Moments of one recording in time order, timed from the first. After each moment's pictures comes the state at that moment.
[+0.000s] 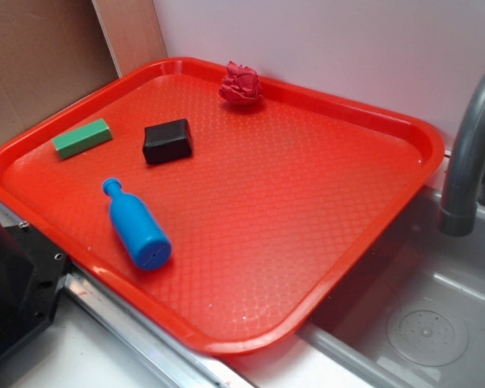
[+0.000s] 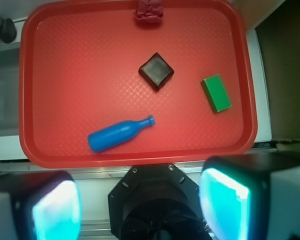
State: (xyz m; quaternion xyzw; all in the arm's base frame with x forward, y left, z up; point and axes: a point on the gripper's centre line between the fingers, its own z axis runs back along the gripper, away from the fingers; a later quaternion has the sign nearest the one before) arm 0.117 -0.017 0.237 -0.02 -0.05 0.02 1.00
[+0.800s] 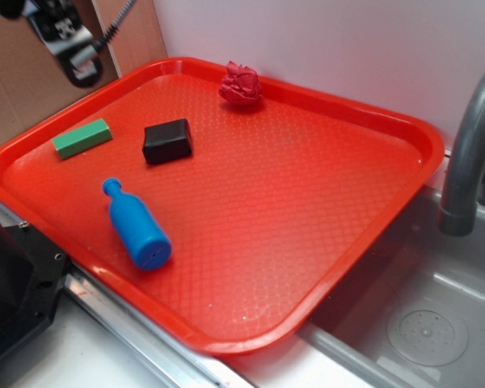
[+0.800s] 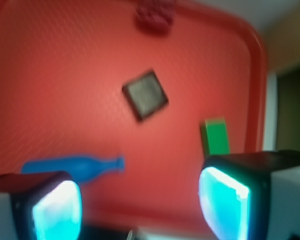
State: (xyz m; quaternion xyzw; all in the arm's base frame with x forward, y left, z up) arm 0.178 0.016 0.140 0.04 -0.08 -0.13 0.99
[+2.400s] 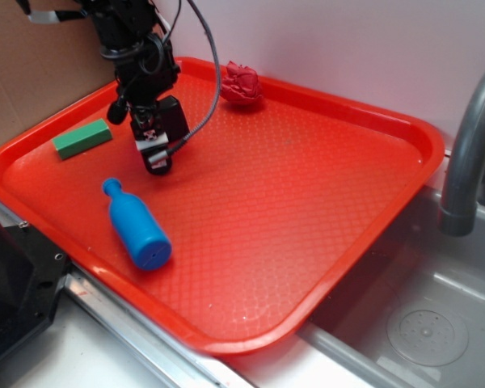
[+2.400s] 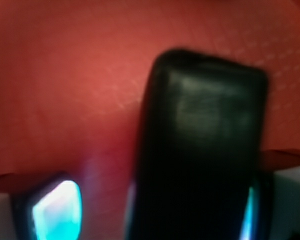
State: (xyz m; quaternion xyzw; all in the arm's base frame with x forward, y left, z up) arm 0.231 0.047 0.018 0.01 -0.02 -0.22 0.98
